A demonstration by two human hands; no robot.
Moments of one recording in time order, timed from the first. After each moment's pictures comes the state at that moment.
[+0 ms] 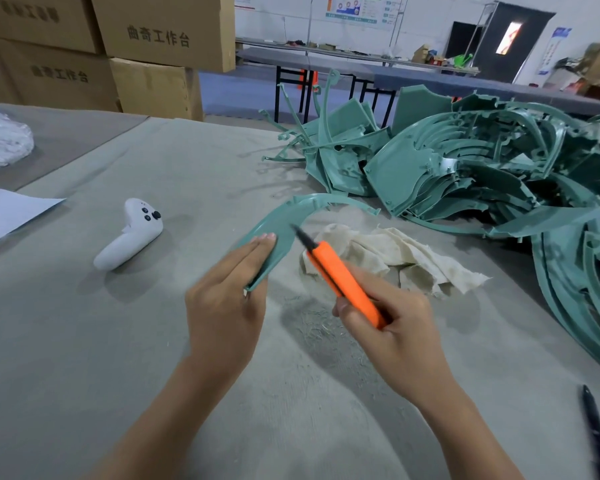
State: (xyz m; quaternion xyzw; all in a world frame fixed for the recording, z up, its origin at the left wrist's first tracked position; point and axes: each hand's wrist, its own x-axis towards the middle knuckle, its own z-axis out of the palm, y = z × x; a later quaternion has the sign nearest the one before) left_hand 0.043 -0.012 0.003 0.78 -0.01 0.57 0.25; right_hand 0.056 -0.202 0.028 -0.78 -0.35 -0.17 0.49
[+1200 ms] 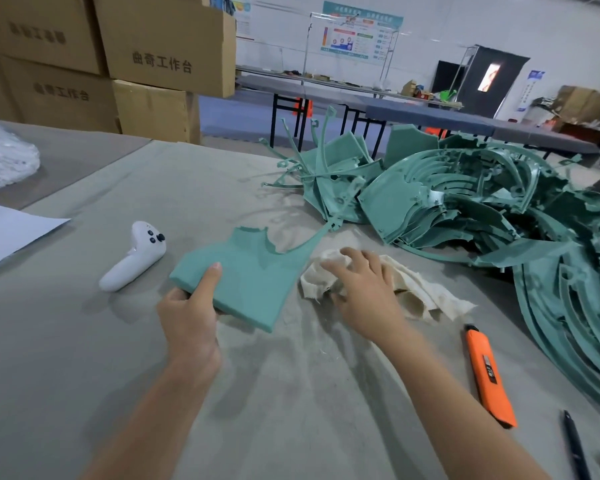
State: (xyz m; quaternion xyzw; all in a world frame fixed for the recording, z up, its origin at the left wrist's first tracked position) left_hand 0.064 0.021 -0.004 0.42 0.24 0.34 0.80; right_hand 0.155 -0.186 0.013 -0.95 -0.25 -0.15 0.08
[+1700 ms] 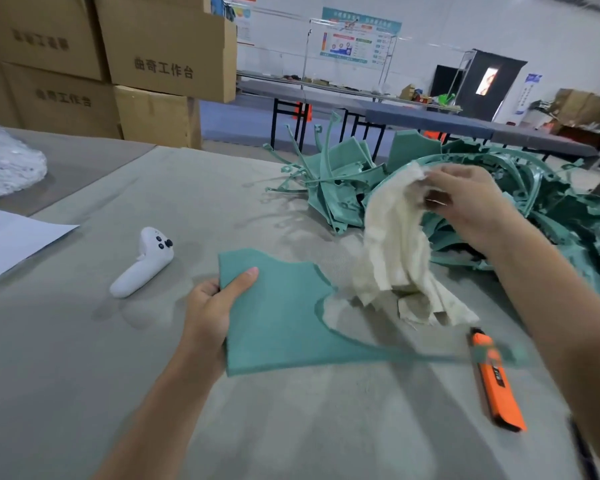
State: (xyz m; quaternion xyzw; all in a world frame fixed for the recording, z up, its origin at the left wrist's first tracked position) left_hand 0.046 0.021 0.025 0.49 0.14 0.13 0.85; right_hand 0.193 -0.238 0.162 -0.77 -0.13 -0.05 0.62
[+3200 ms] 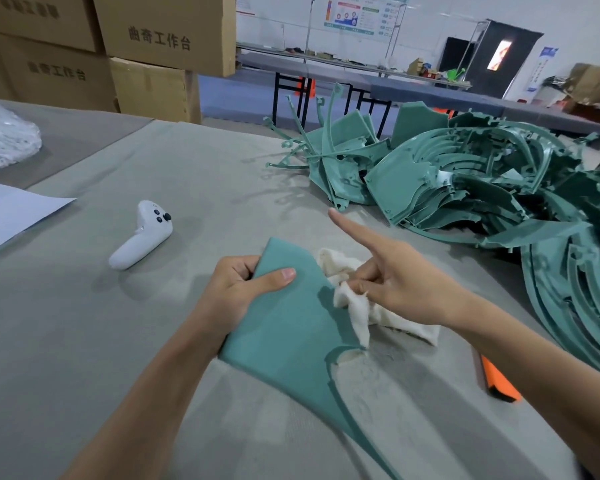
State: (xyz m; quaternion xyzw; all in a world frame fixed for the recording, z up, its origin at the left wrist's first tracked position) left_hand 0.037 0.015 0.024 0.63 0.02 0.04 0.78; right_hand 0.099 -0.203 0.091 -0.86 -0.40 0.08 0.32
